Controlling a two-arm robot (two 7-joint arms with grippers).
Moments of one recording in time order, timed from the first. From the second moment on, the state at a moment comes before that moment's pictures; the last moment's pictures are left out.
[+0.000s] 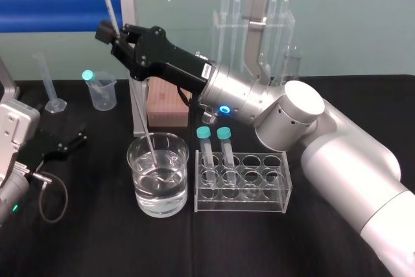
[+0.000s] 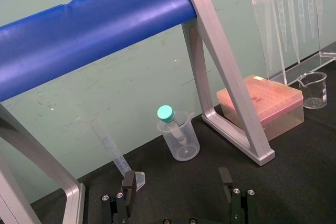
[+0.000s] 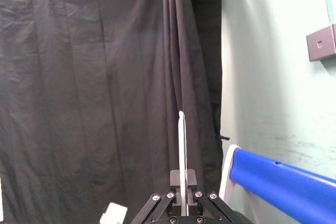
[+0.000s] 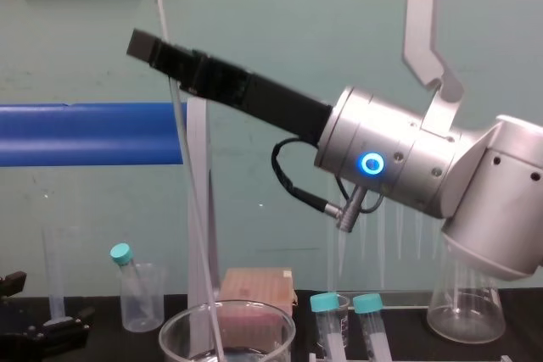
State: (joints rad) left arm -0.20 0.60 0.45 -1.41 -0.25 -0.12 0.03; right arm 0.70 0.14 -0.64 -1.09 0.79 -0.19 0.87
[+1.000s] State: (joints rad) left arm -0.20 0.60 0.45 -1.41 -0.25 -0.12 0.03; right arm 0.66 0.14 -0.64 -1.02 0.72 -0.18 0.90
